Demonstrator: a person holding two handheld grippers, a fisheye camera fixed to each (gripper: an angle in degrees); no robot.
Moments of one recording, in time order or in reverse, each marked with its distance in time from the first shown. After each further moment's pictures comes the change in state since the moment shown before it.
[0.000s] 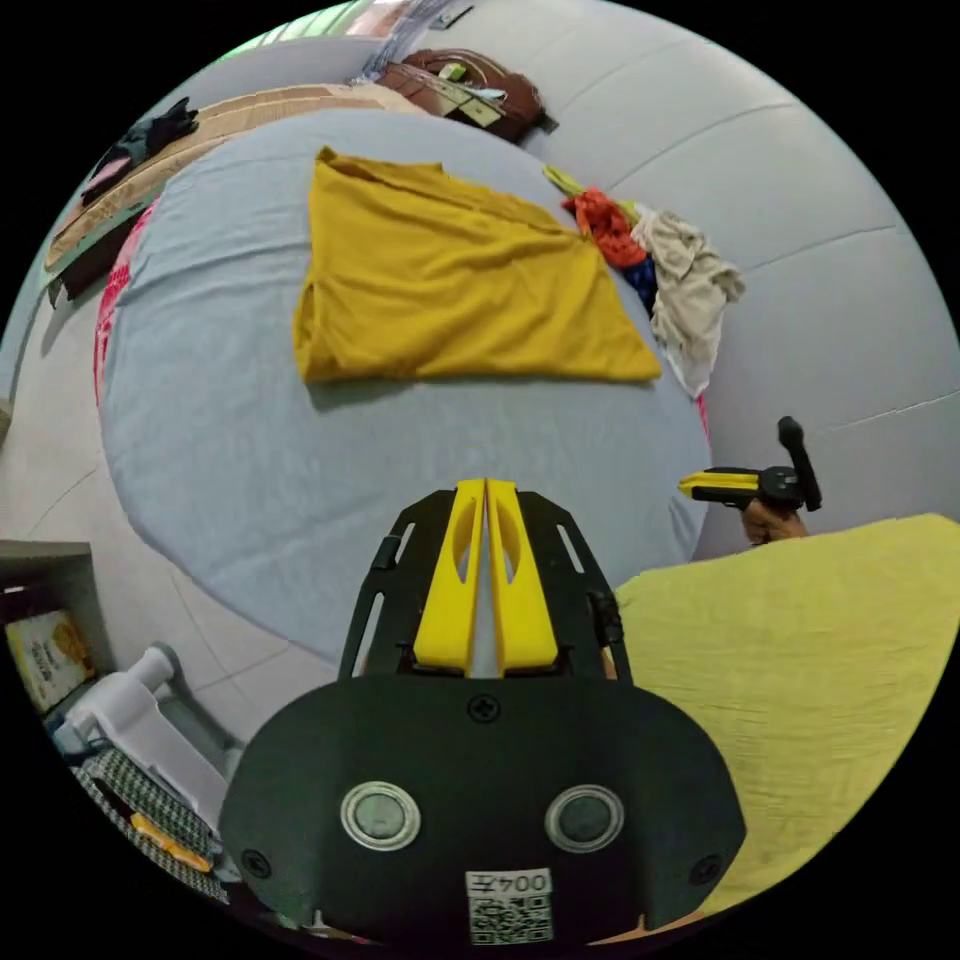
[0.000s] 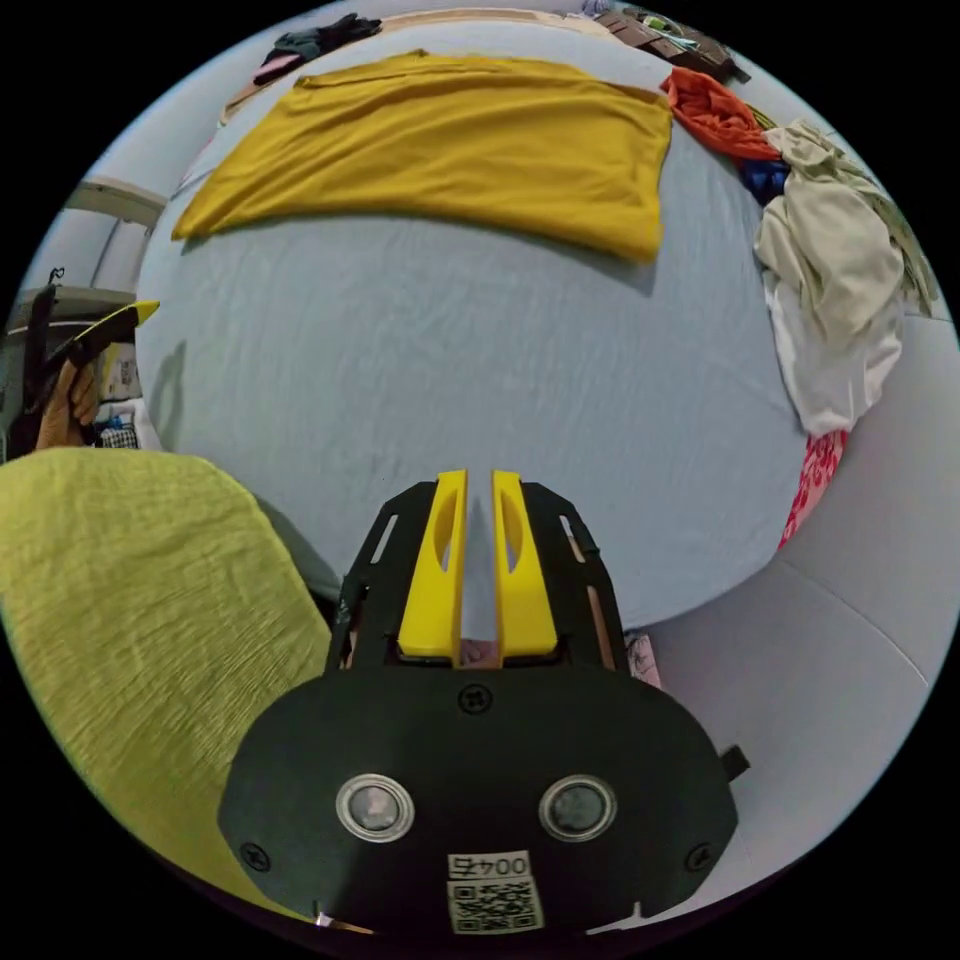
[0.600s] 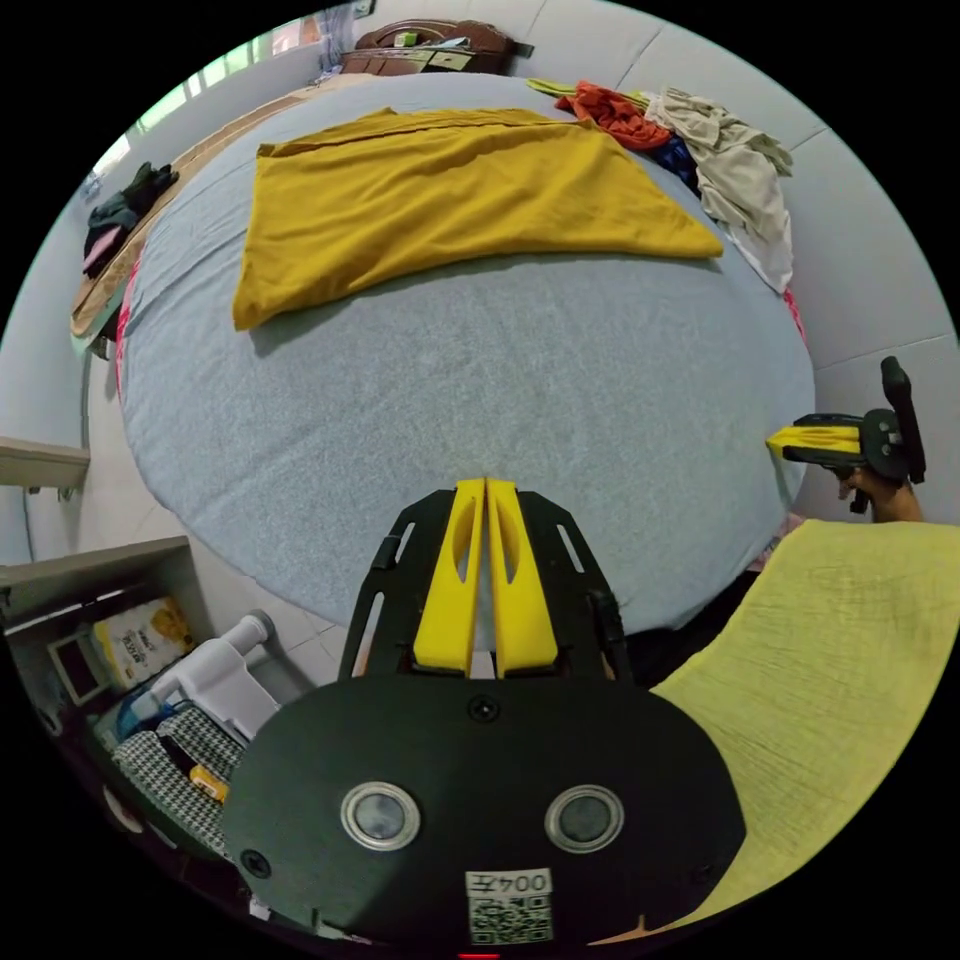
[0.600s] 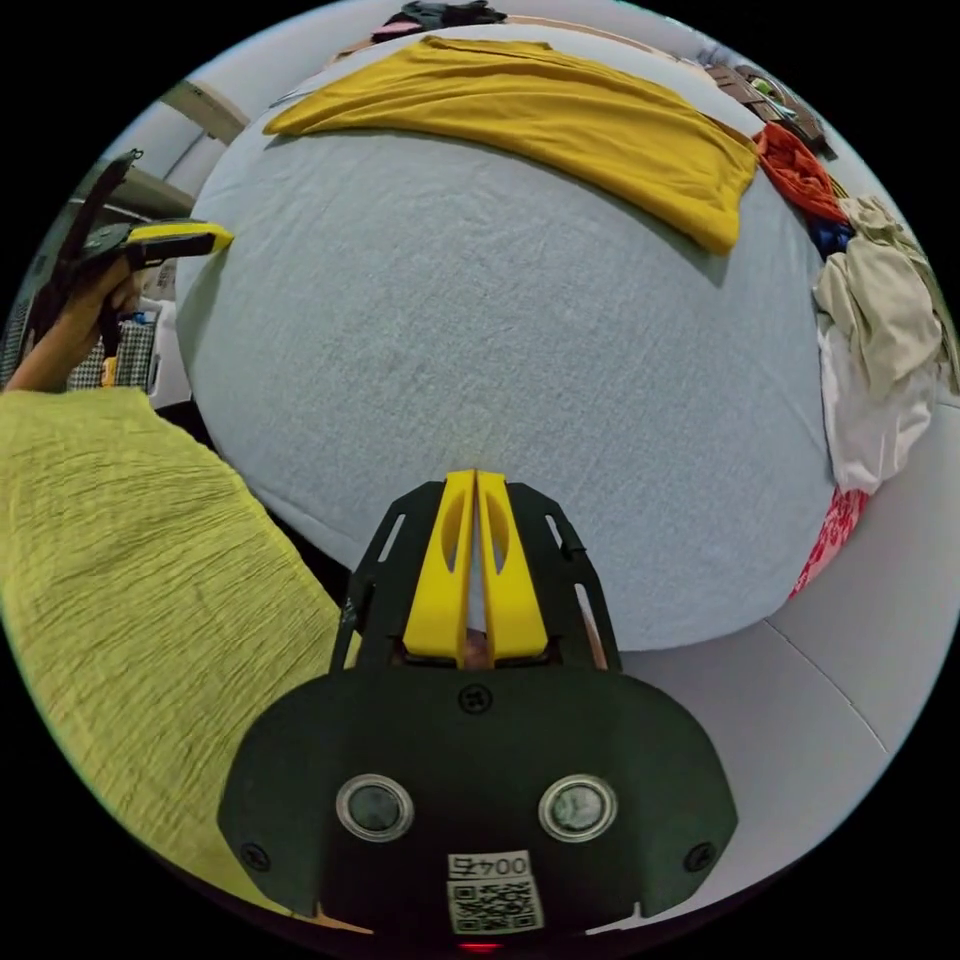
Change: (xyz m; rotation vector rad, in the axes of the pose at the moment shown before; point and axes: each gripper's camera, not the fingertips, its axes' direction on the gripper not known) left arm 0.105 -0.014 0.112 -0.126 -0.288 0.076; right arm 0.048 0.104 0.029 0.028 -0.012 -0.218
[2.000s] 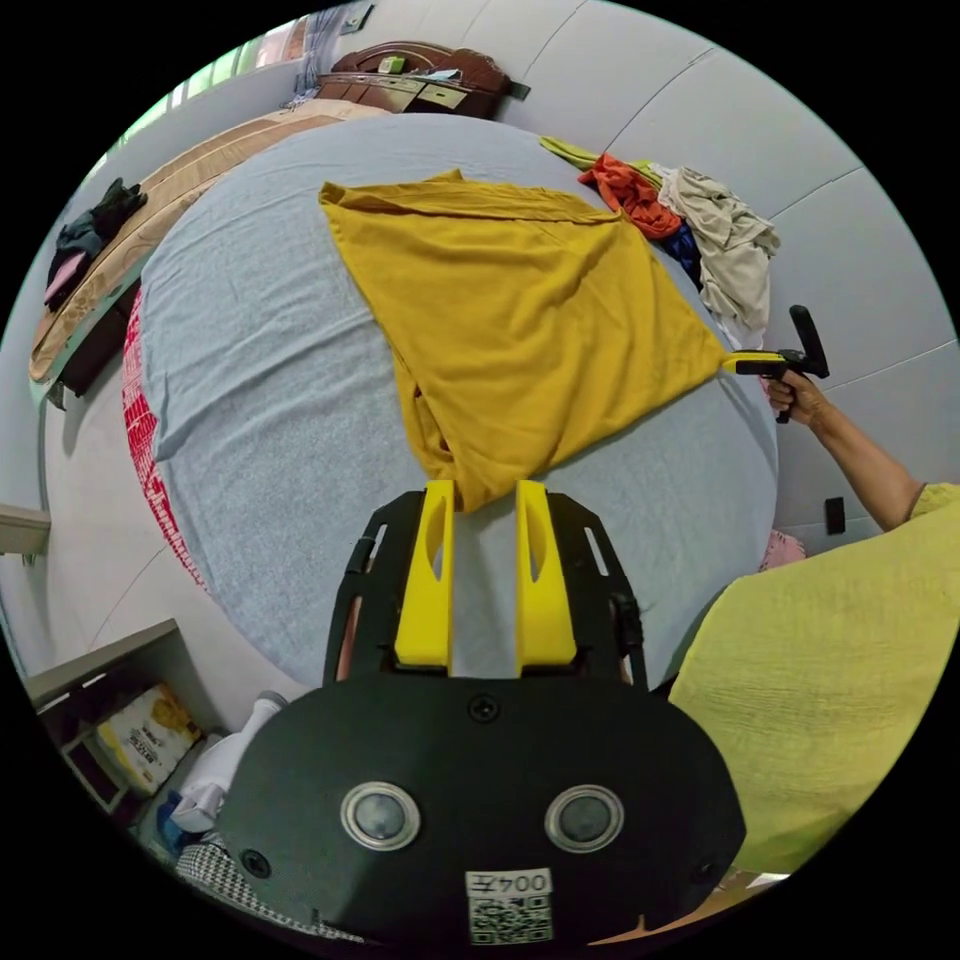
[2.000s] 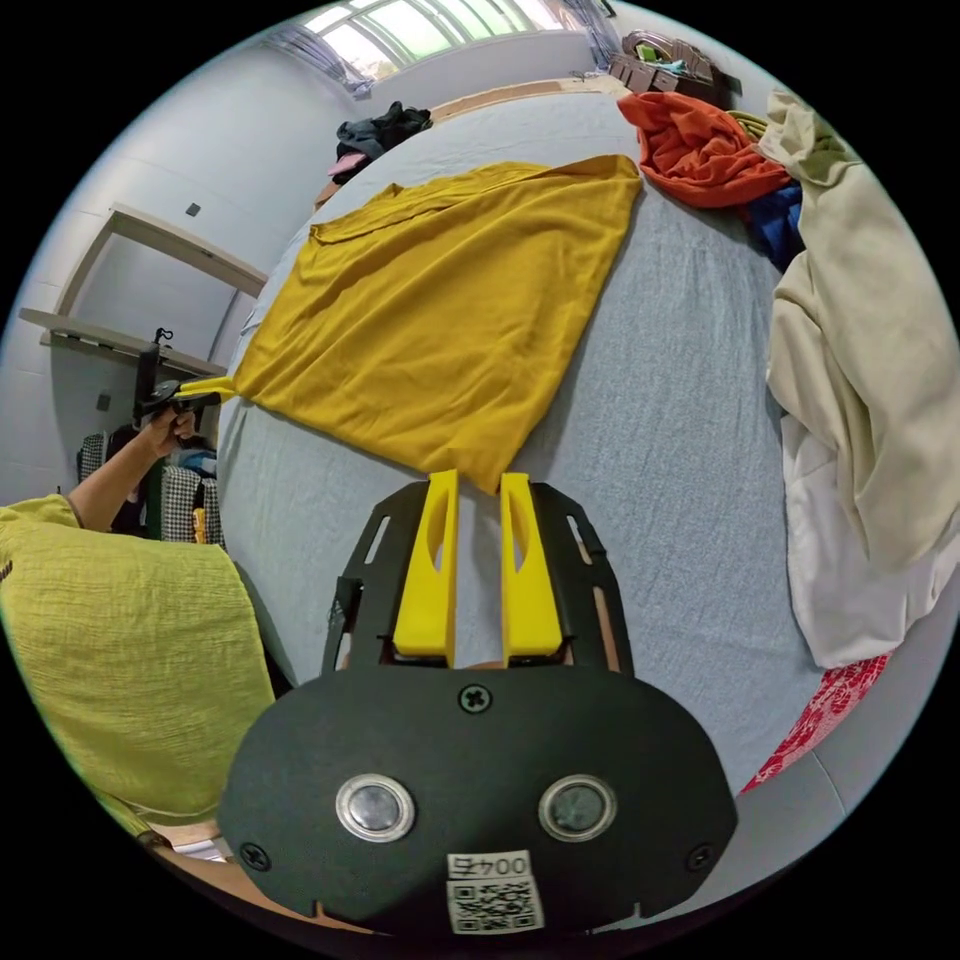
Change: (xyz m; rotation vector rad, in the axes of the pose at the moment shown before) left arm -0.193 -0.085 -0.039 0.109 0.168 0.090; right arm 0.232 0.062 -0.105 0.307 -0.305 0.100
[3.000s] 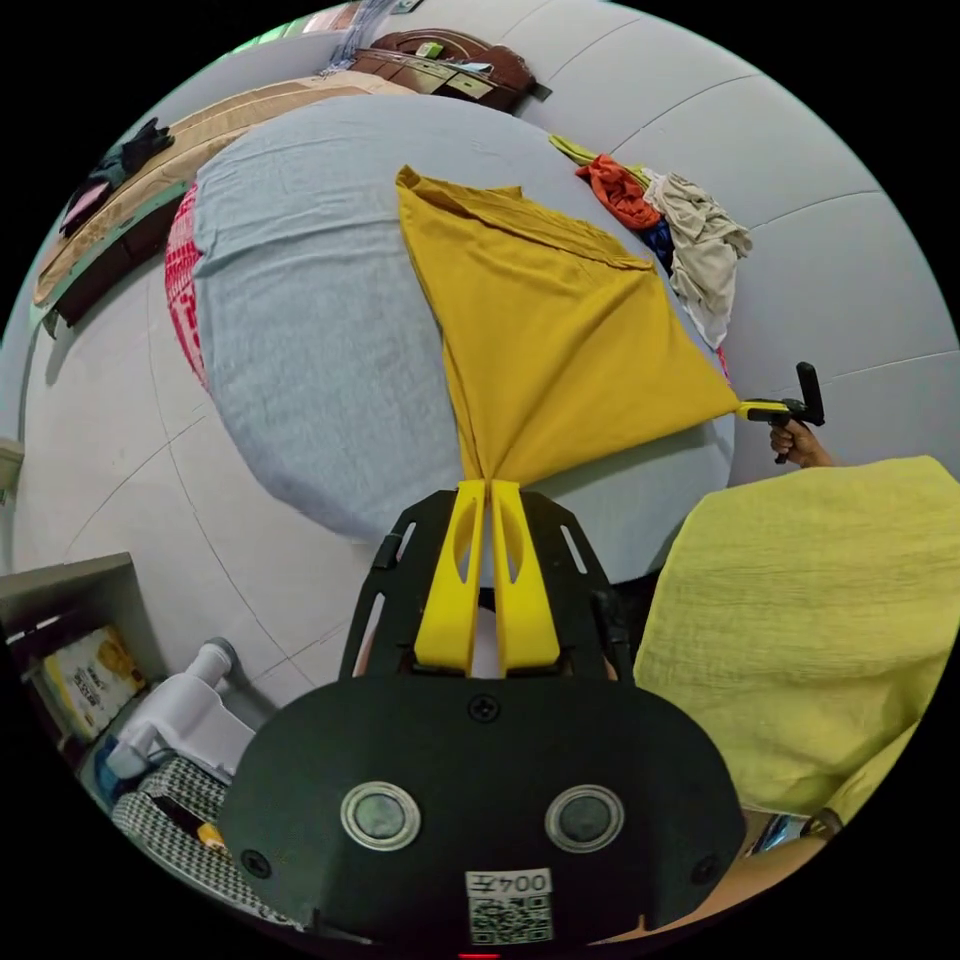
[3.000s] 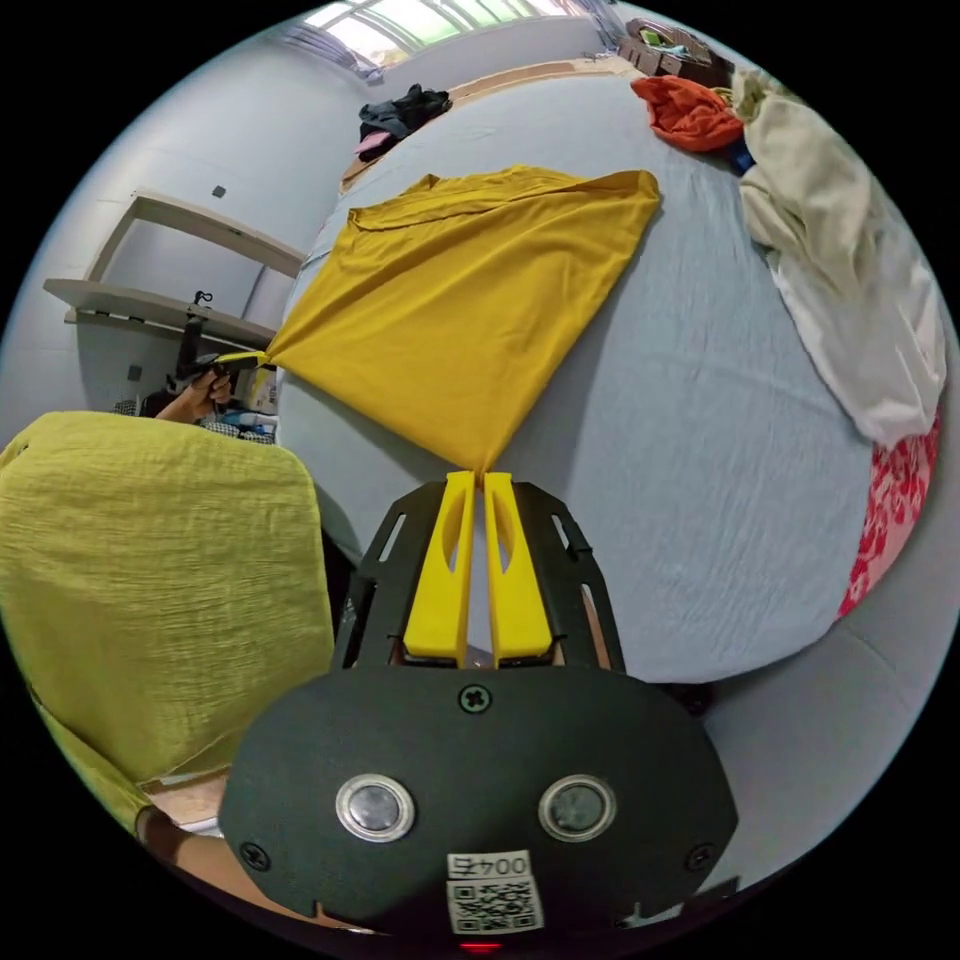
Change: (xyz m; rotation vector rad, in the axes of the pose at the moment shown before) left arm -0.024 0.081 -0.050 -0.021 0.083 -0.118; right arm -0.098 0.166 0.004 -0.056 -0.079 0.024
